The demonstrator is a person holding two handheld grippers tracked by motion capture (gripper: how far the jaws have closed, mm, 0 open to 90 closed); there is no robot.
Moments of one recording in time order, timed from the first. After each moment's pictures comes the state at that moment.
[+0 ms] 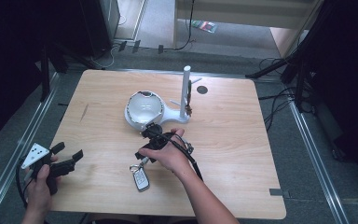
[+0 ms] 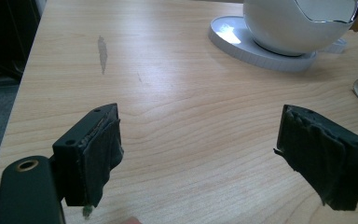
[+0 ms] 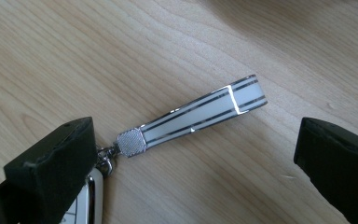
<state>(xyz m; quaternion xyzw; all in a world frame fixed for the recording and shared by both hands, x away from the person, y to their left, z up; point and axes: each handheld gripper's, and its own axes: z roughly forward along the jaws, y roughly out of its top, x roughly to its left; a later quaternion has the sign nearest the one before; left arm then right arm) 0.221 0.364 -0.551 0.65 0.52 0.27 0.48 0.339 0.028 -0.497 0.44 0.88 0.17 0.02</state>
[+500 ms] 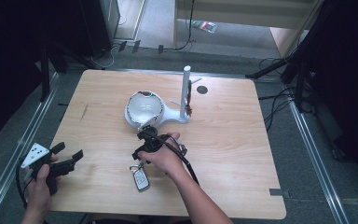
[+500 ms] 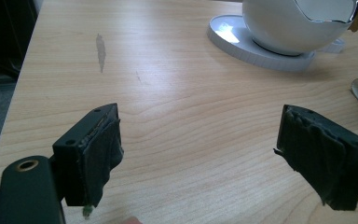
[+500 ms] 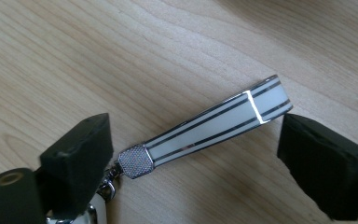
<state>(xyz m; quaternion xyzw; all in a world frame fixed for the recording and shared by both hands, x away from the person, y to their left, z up) 0.222 0.365 -0.551 0.65 0.52 0.26 0.49 0.338 0.045 -0.511 0.47 0.87 0.14 0.03</state>
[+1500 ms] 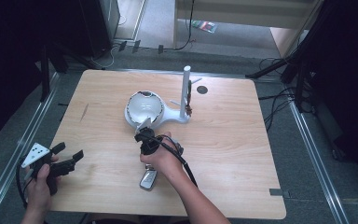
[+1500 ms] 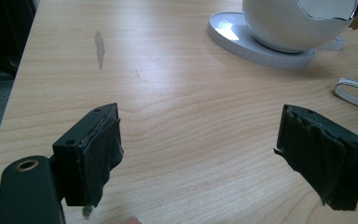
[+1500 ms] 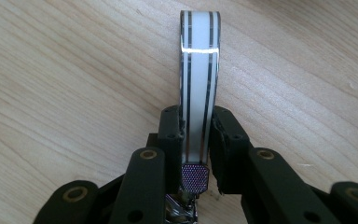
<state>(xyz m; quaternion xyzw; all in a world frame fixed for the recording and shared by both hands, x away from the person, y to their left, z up) 0.223 0.364 -0.551 0.65 0.52 0.26 0.48 0.332 0.053 -0.509 0.46 0.88 0.09 0.06</state>
